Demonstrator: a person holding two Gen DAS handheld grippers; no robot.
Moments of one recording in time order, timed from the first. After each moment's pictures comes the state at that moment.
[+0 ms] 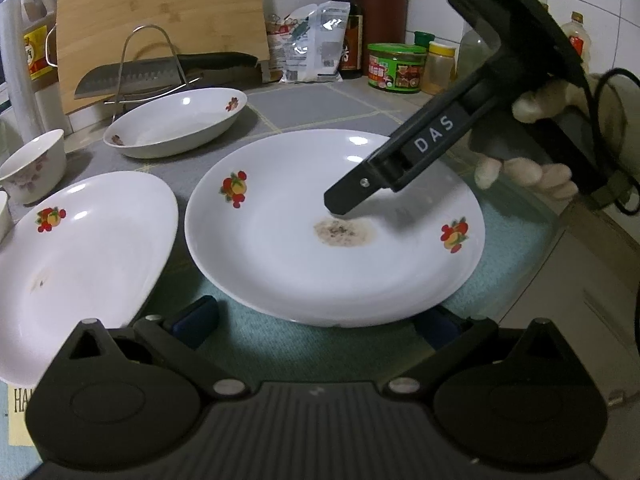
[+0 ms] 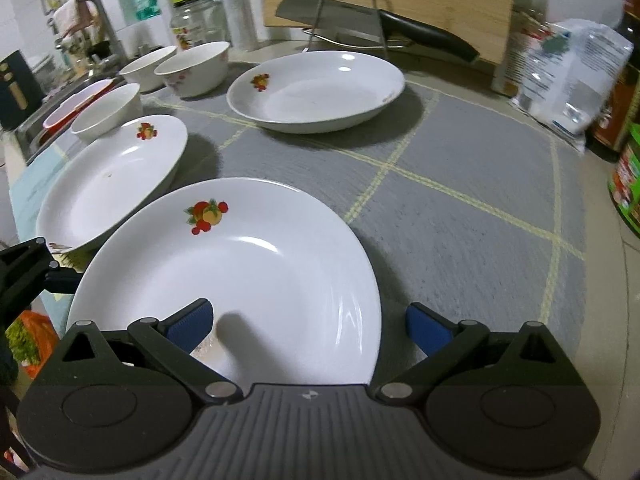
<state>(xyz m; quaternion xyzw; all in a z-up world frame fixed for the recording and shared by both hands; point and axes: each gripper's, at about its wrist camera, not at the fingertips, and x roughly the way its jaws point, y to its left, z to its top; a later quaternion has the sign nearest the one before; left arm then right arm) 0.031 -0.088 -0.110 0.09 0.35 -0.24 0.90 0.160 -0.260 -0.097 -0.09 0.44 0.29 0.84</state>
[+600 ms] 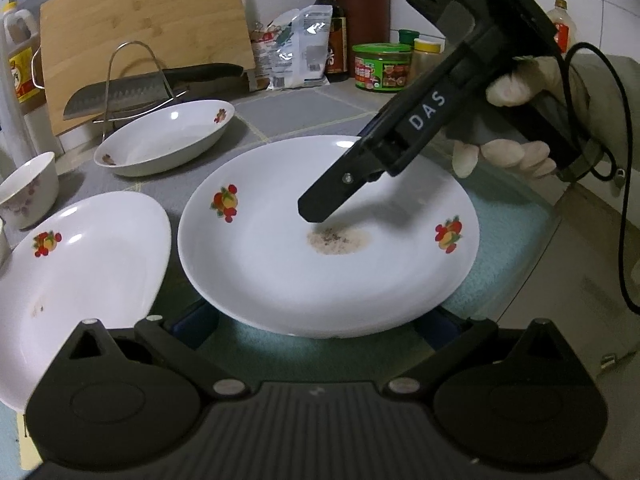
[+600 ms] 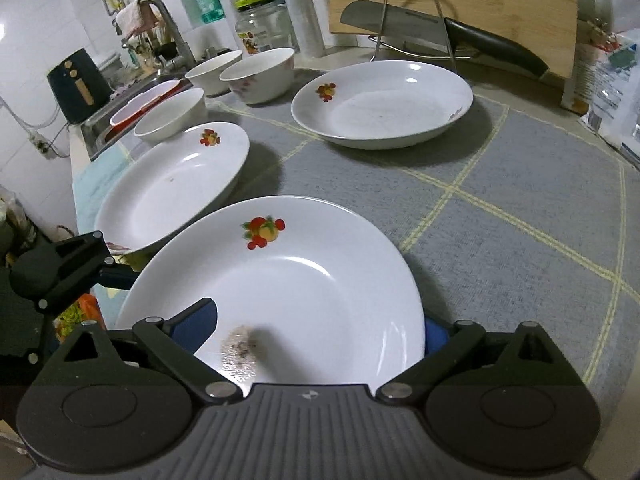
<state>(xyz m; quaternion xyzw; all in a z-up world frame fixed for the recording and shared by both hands) 0.032 -0.093 -0.108 0.12 0.34 -0.25 0.90 0.172 -0.257 -0.095 -0.07 0.43 0.39 0.81</state>
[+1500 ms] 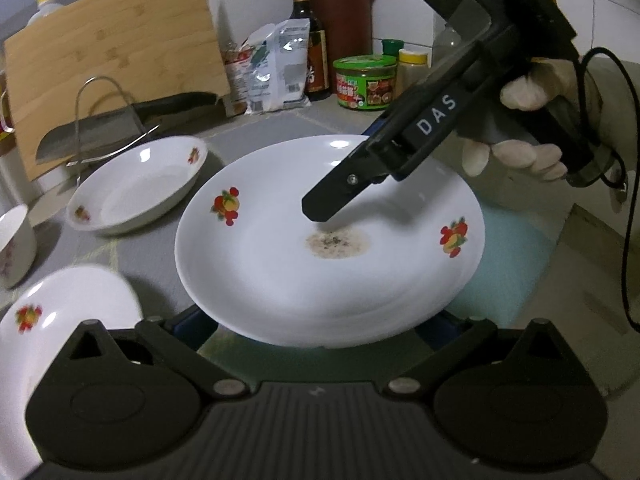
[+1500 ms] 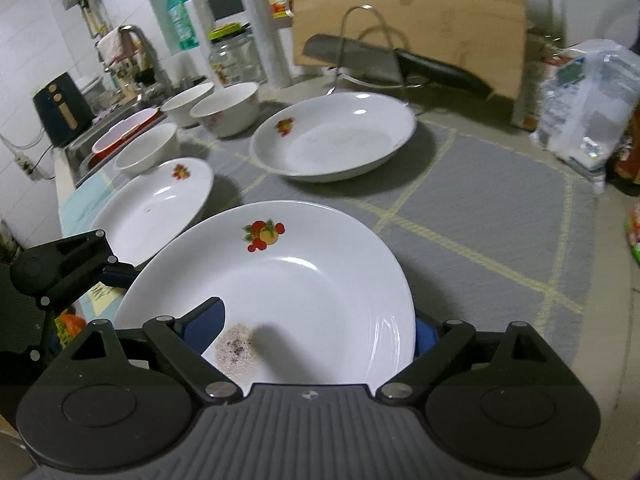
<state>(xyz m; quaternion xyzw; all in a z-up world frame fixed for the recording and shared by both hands) 0.069 -0.126 -0.090 0.15 0.33 -0.27 0.89 0.184 -0.304 -0.072 -0.05 0.41 0.35 0.84</state>
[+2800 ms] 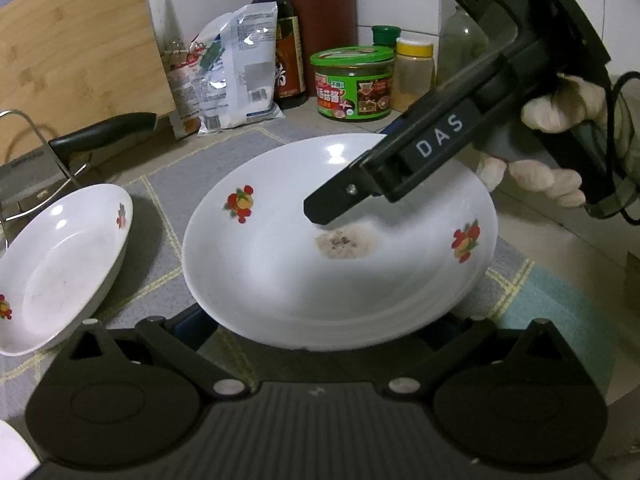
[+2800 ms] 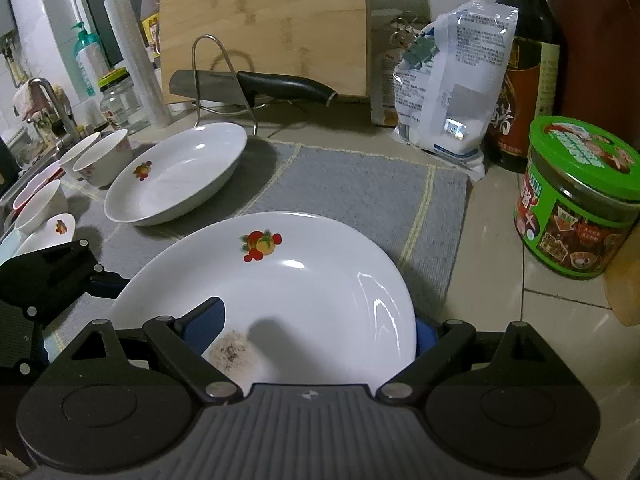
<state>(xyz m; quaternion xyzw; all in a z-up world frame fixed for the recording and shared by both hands) 0.160 -0.200 -0.108 0.17 0.34 -0.31 0.87 0.247 -0.372 -0.096 -0.02 0.39 0.25 0.88</state>
